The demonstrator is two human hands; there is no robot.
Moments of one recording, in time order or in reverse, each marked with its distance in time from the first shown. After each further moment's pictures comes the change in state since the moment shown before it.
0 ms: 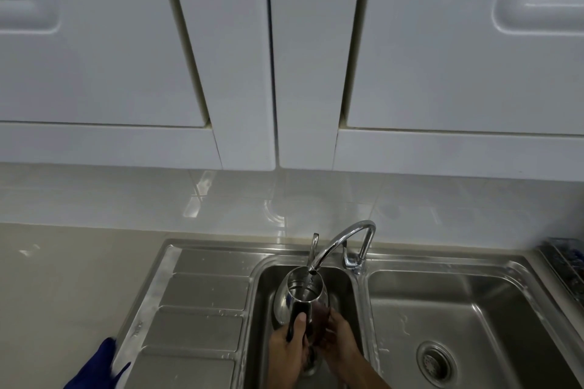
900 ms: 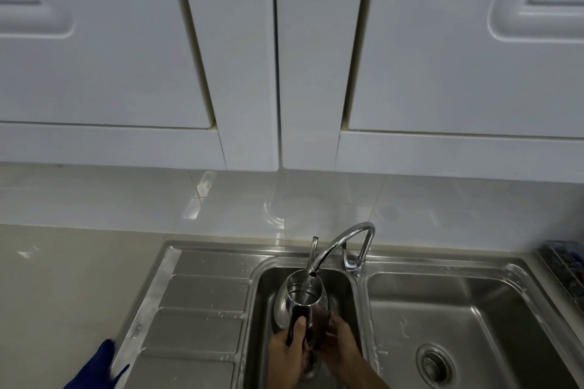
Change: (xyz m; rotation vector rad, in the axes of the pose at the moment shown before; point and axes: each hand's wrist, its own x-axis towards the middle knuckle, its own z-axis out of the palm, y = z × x) left_hand -0.002 -0.003 -0.001 0.006 0.018 -0.015; right_hand -0.011 -0.003 0.001 0.004 -0.004 0.003
